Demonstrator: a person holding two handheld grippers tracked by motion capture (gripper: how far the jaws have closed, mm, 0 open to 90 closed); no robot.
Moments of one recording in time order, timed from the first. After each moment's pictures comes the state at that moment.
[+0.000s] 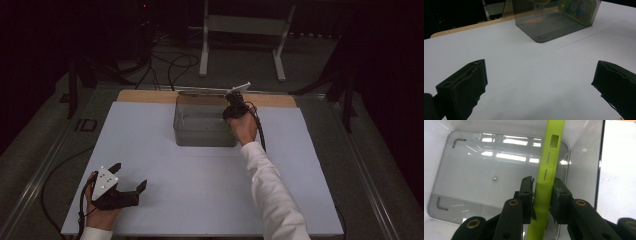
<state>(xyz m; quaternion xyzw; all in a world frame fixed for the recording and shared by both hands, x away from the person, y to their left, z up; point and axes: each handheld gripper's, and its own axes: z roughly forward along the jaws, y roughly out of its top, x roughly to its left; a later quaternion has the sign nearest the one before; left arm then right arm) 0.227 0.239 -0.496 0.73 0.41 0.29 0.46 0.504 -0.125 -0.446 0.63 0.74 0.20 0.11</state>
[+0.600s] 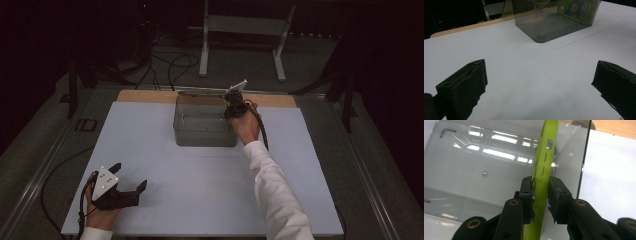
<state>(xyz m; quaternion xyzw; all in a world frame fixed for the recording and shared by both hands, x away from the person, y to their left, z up) 0.227 0.239 -0.496 0.73 0.41 0.29 0.46 0.501 -0.123 -0.436 0.59 0.77 0.16 0.16</state>
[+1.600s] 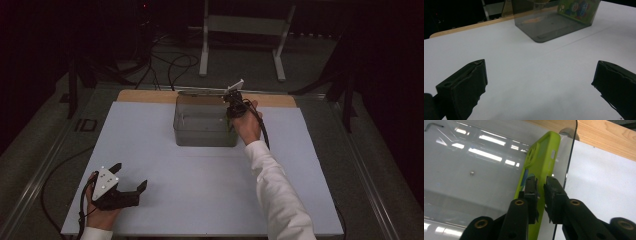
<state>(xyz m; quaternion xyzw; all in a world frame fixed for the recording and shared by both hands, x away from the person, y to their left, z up) 0.227 0.239 -0.496 0.73 0.41 0.29 0.46 0.496 -0.121 -0.431 0.56 0.79 0.14 0.21</state>
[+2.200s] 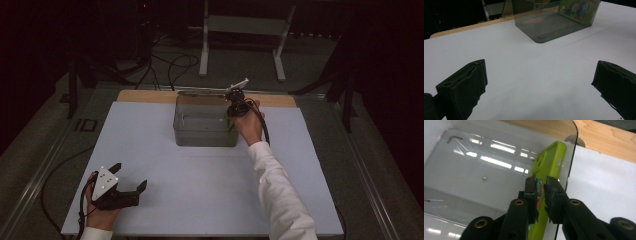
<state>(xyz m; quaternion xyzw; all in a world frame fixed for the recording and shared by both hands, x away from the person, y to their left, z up) 0.227 0.239 -0.496 0.73 0.41 0.29 0.46 0.491 -0.127 -0.422 0.56 0.78 0.19 0.20</state>
